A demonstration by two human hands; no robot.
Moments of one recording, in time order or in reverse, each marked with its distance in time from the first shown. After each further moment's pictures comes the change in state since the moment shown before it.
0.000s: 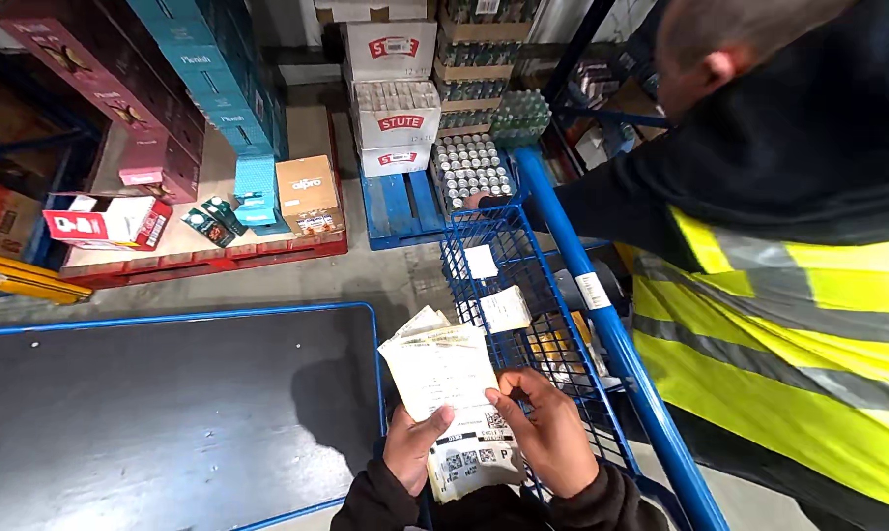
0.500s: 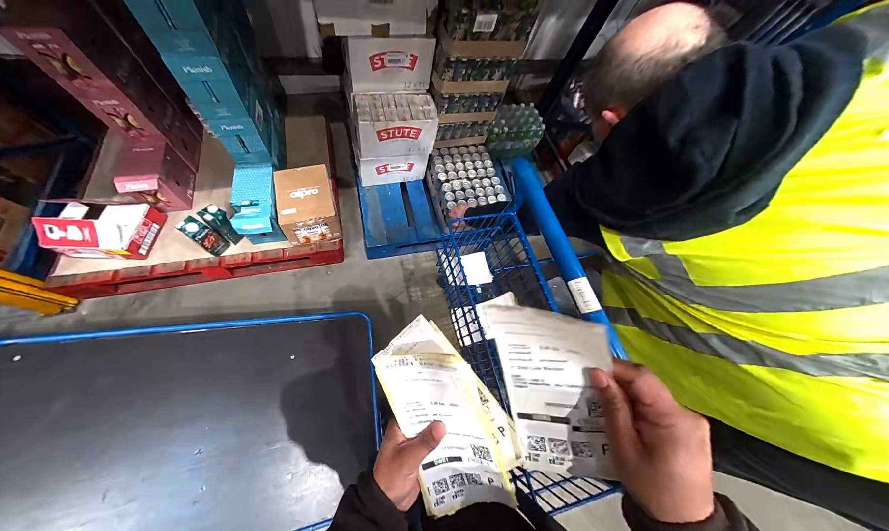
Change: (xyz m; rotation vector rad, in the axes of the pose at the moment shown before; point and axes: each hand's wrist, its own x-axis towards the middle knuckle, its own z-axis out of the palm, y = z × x) left_hand -0.001 0.005 -0.013 -0.091 -0.110 0.019; right_hand 0.016 -0.021 -0.074 -0.263 0.317 -0.201
